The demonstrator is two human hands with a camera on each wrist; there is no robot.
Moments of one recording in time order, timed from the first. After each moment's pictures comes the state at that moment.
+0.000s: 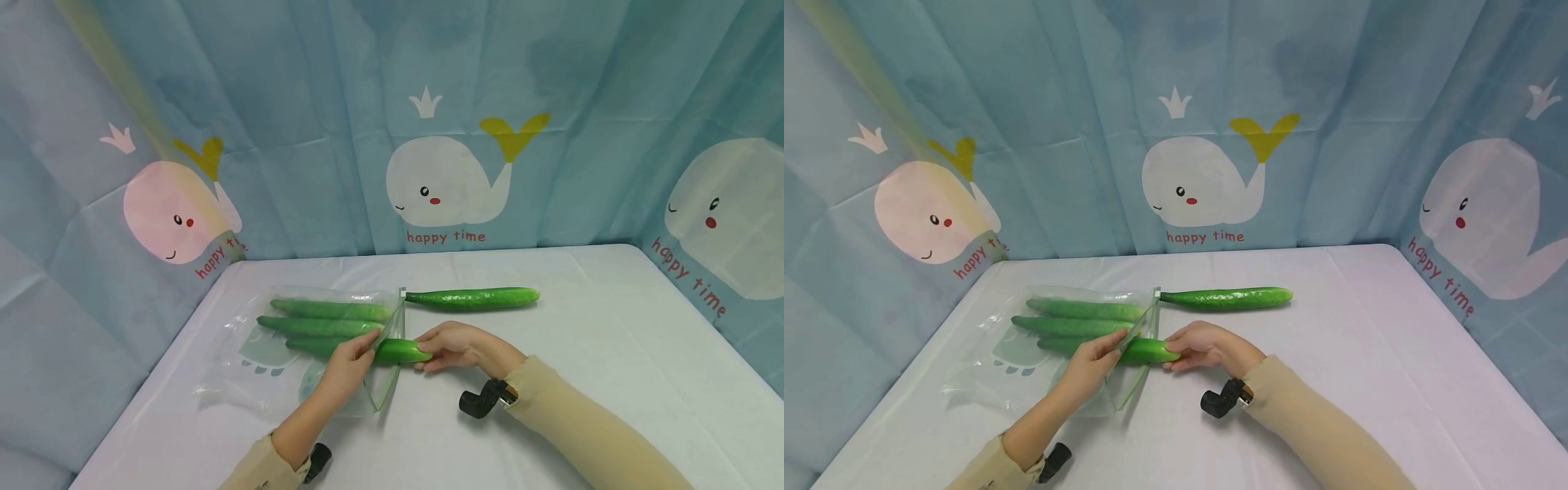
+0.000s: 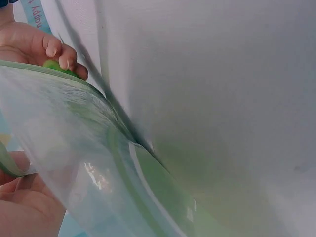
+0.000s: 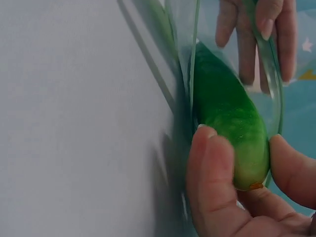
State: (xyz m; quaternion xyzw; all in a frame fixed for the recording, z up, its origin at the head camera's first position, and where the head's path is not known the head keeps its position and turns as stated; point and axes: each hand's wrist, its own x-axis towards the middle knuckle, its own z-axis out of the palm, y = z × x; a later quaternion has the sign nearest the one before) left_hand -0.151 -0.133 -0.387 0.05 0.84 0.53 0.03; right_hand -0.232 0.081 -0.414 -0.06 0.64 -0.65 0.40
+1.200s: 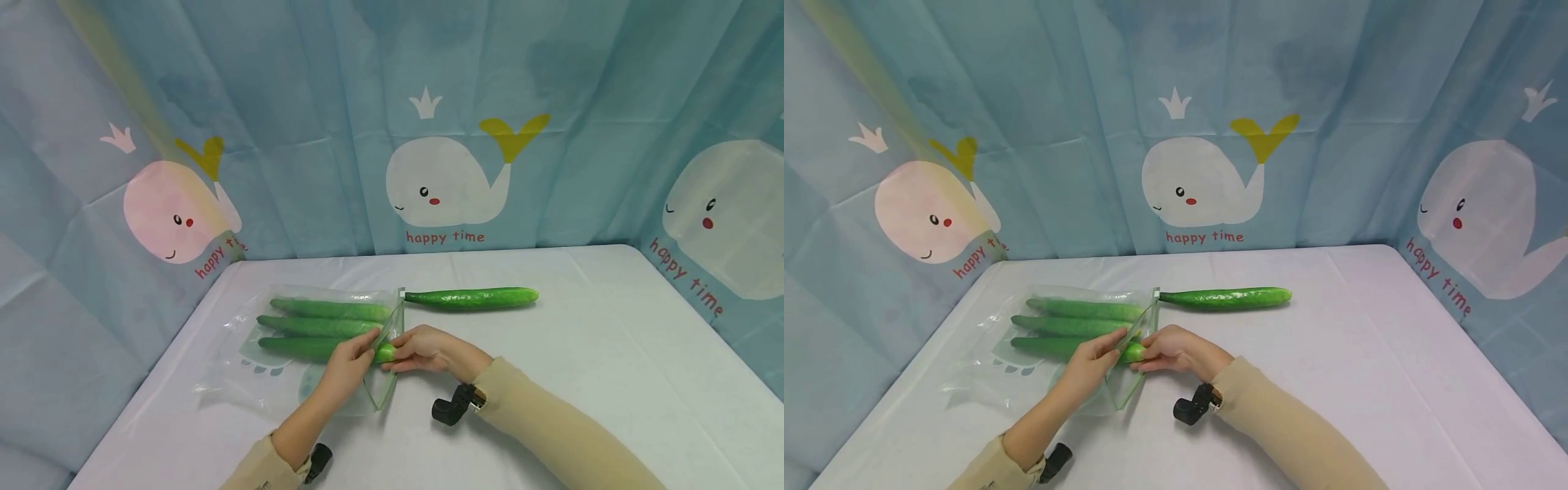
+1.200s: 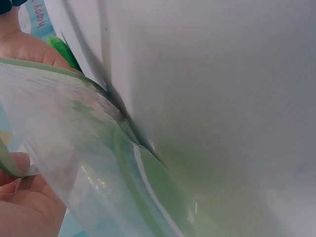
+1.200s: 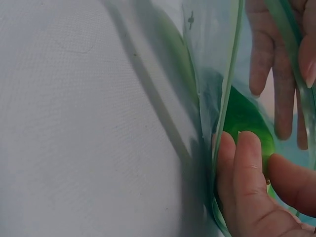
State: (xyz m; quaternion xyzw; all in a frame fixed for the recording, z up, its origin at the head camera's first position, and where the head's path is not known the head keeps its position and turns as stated) left_hand -0.151 -0.133 -0.389 0.05 0.84 0.54 0.03; right_hand -0.227 0.030 -0.419 -0.01 0.60 -0.70 0.38
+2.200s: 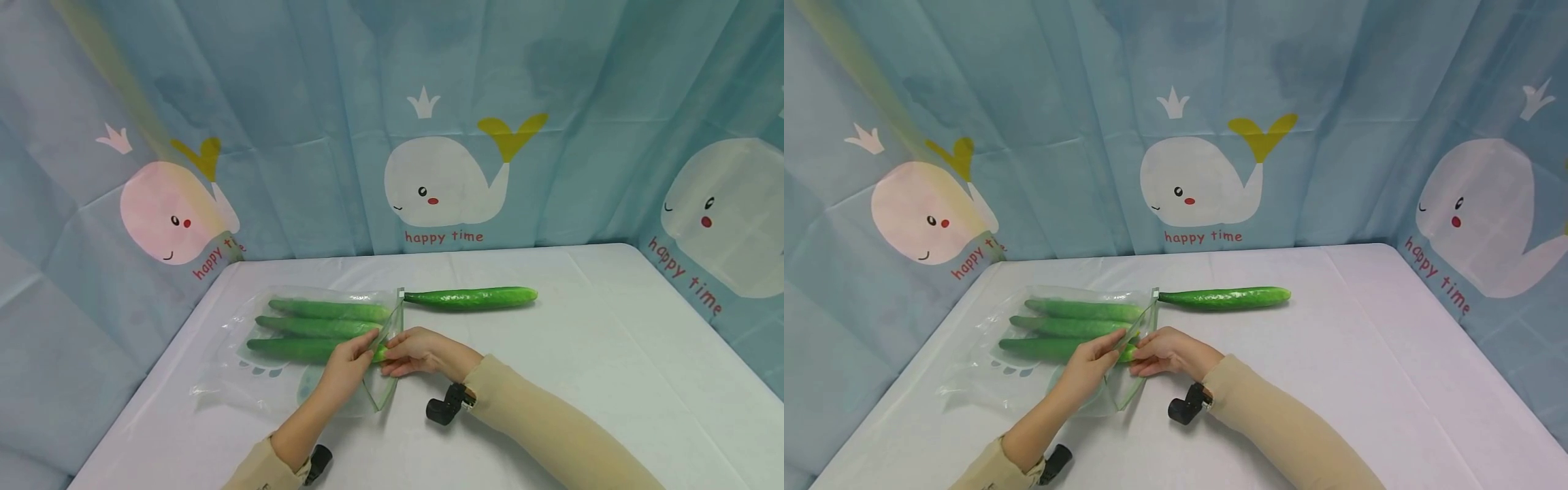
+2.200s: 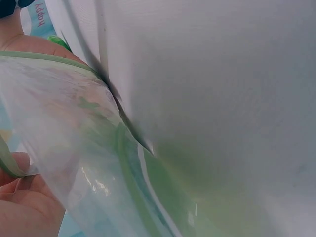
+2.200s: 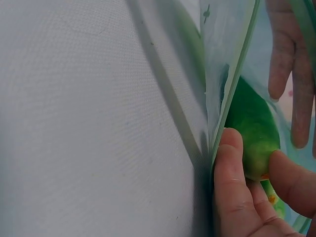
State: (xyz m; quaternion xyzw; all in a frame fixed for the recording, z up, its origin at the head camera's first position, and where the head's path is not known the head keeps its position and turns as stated) left_hand -0.151 -0.133 -0.390 0.05 0.84 0.54 0.03; right_hand -0.228 0.020 -0.423 0.02 0.65 -0.66 0.37
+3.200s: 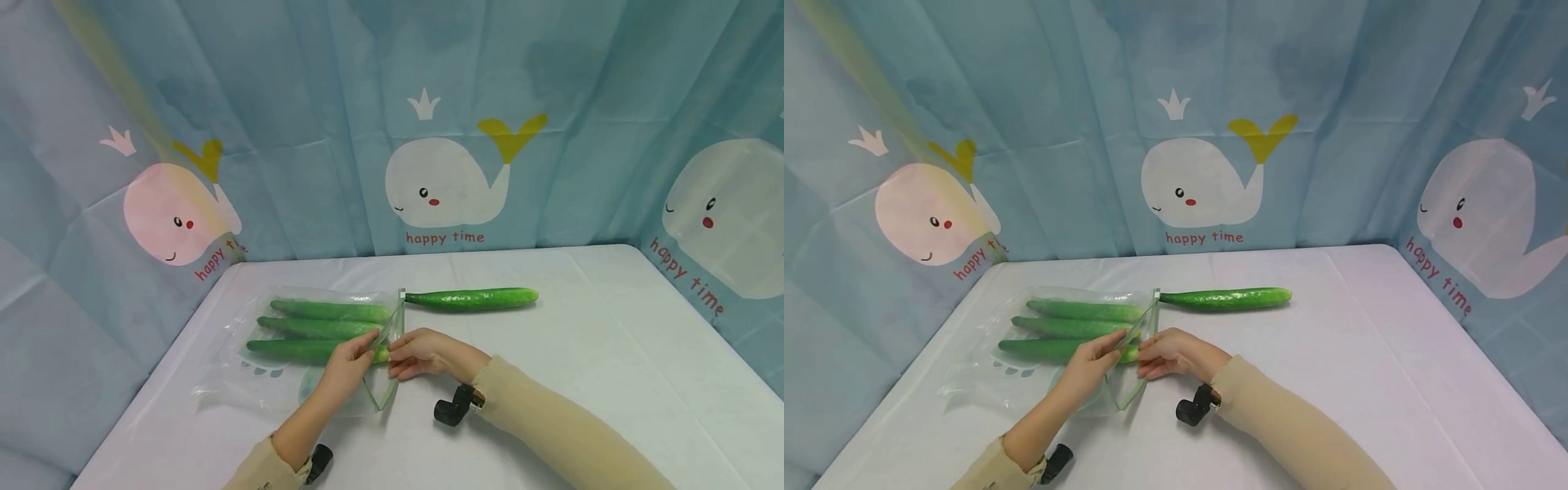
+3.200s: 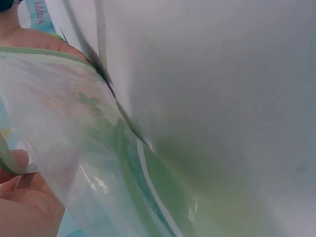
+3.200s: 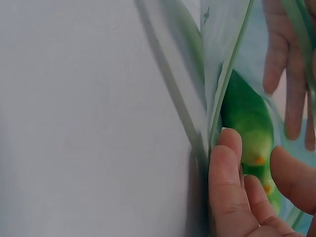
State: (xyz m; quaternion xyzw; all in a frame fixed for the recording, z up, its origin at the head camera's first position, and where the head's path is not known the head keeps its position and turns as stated) left_hand -0.151 -0.134 -0.390 0.05 0.83 0.55 0.04; right_hand -0.228 0.030 -0.425 -0.01 0.66 -0.65 0.38
